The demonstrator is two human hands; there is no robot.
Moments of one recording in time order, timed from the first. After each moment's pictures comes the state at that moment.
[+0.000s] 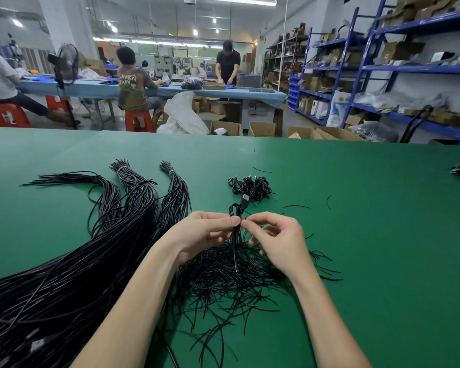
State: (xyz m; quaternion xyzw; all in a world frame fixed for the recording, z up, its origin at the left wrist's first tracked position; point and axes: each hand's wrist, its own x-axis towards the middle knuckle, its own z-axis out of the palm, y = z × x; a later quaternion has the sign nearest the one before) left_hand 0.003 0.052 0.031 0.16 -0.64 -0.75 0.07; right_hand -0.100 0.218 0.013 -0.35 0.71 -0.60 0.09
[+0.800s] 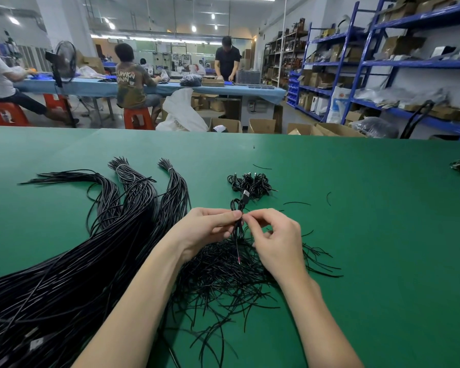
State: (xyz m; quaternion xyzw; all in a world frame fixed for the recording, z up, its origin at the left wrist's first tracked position) left_hand -0.001 0.059 0.031 0.18 -0.62 -0.76 0.10; right_hand -0.093 0.209 0.000 -0.41 0.71 -0.56 -0.10
